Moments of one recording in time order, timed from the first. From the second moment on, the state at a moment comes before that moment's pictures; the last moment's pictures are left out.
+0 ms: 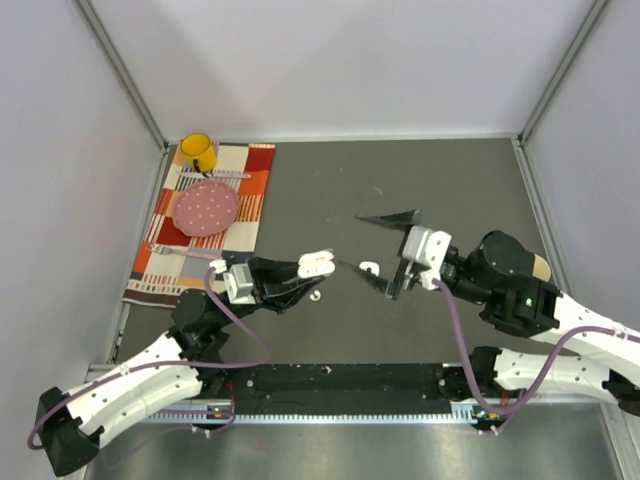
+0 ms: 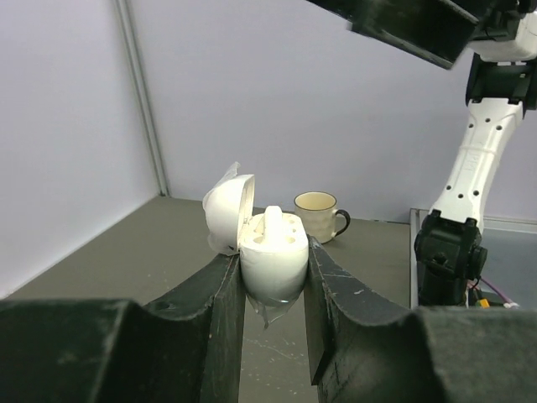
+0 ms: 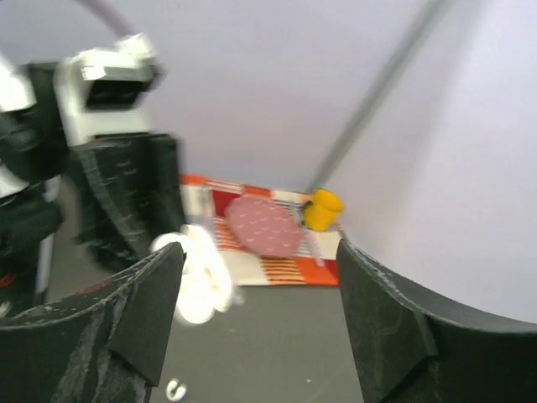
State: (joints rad) left arm -0.86 0.57 0.35 0.70 0.38 -0.12; right arm 1.18 0.85 1.08 -0.08 -0.15 -0.46
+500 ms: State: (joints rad) left arm -0.86 0.42 0.33 0.63 0.28 -0.05; right arm 0.74 0.80 0.98 -0.12 0.34 0.36
